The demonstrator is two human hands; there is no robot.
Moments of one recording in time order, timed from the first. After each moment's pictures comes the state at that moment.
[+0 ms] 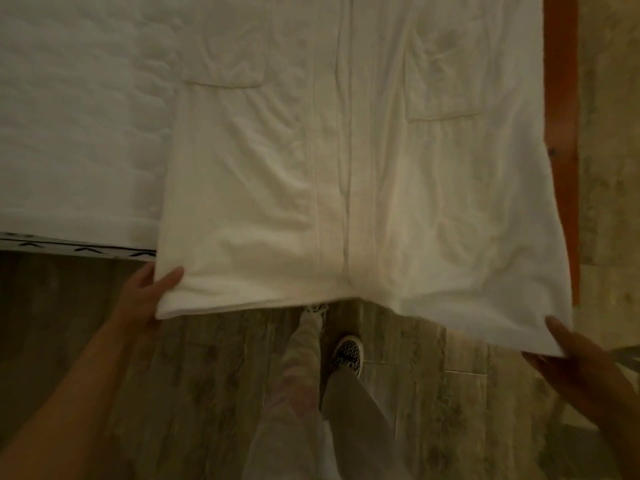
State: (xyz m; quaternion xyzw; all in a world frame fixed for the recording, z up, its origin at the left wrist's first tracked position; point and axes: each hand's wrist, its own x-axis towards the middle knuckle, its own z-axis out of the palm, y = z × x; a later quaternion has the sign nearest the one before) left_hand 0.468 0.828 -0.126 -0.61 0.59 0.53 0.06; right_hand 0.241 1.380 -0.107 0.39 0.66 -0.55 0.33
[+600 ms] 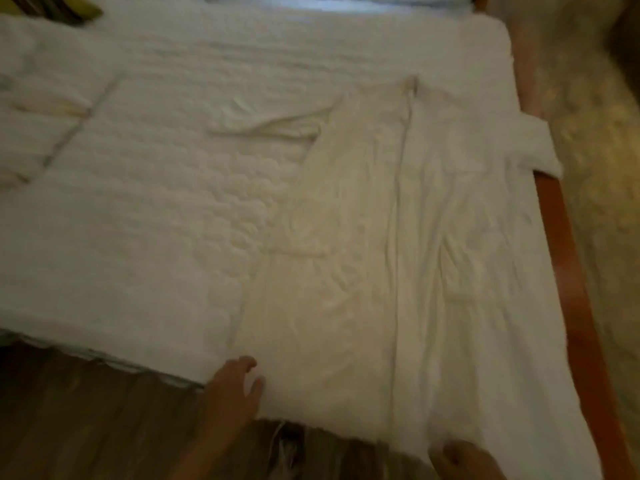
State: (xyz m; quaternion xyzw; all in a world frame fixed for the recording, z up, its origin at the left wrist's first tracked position) left_hand 0.405 0.801 -0.123 -0.47 0.82 0.31 0.08; right_hand 0.216 1.156 -0.129 -0.01 0.87 -0.08 0.50
